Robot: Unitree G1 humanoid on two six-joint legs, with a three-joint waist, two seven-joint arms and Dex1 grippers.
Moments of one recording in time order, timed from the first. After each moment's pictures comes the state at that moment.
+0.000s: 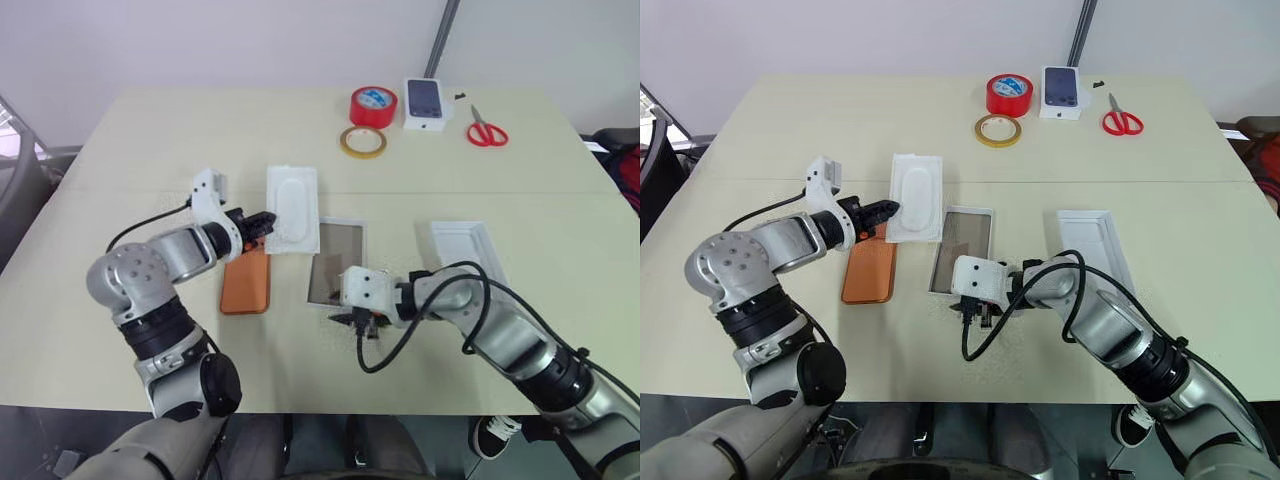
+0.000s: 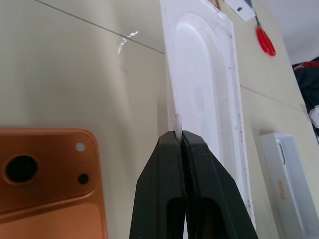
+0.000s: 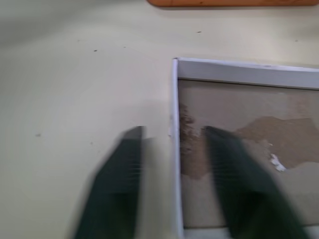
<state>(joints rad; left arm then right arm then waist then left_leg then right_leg) -0.73 0.03 0.61 -0.25 -0.60 1.60 -0.08 -0.47 -0.71 0.51 -0.41 0.13 0.64 0.87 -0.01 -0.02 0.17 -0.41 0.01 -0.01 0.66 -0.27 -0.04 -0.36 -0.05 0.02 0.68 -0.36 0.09</state>
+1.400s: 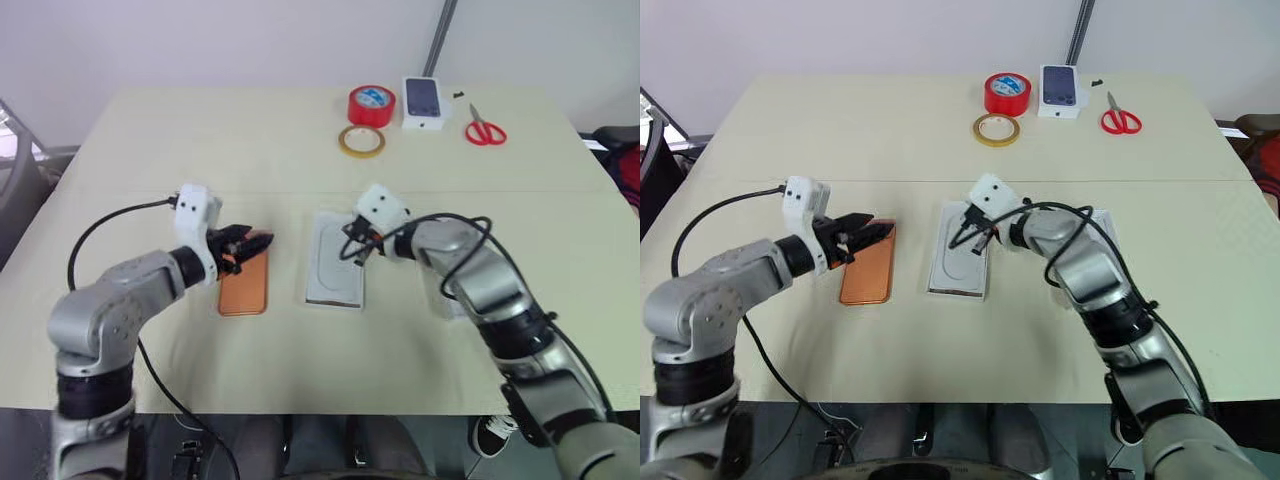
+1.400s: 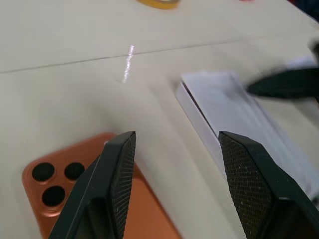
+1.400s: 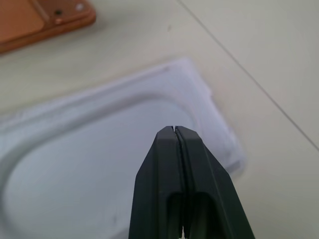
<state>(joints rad) -0.28 0.55 0.18 -0.45 -0.63 0.99 -0.51 -0.69 -0.43 0.33 -0.08 0.06 0.79 0.60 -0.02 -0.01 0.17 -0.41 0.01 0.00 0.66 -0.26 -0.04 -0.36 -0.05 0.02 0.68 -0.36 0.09</state>
